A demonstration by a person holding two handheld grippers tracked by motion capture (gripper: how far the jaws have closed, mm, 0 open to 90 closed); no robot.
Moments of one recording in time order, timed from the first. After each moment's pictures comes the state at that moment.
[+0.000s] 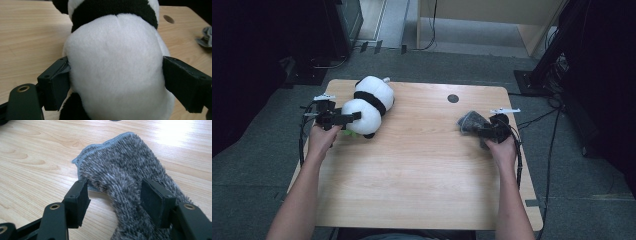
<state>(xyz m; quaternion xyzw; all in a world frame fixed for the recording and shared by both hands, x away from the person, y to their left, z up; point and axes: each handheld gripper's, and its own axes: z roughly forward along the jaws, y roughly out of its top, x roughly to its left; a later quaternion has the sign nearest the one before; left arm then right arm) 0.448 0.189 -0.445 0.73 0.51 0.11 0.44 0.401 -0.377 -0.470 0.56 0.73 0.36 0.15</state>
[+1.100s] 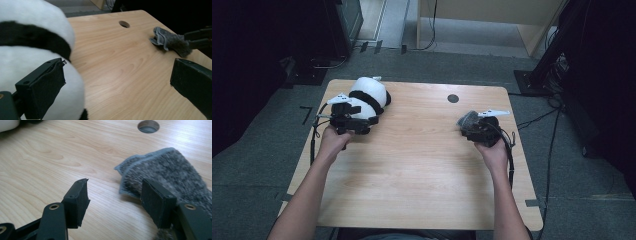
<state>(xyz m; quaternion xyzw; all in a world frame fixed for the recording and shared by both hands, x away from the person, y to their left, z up) 0.417 0.128 -0.419 0.76 0.41 0.08 0.49 0.378 -0.332 -0.450 0.51 0.76 0.38 0.15</state>
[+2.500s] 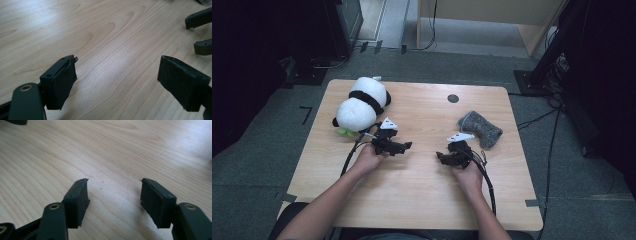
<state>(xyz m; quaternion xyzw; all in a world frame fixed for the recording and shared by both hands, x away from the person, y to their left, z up) 0.398 0.027 -0.505 0.84 0.36 0.08 0.40 0.340 -0.250 -0.513 0.47 0.80 0.34 0.16</state>
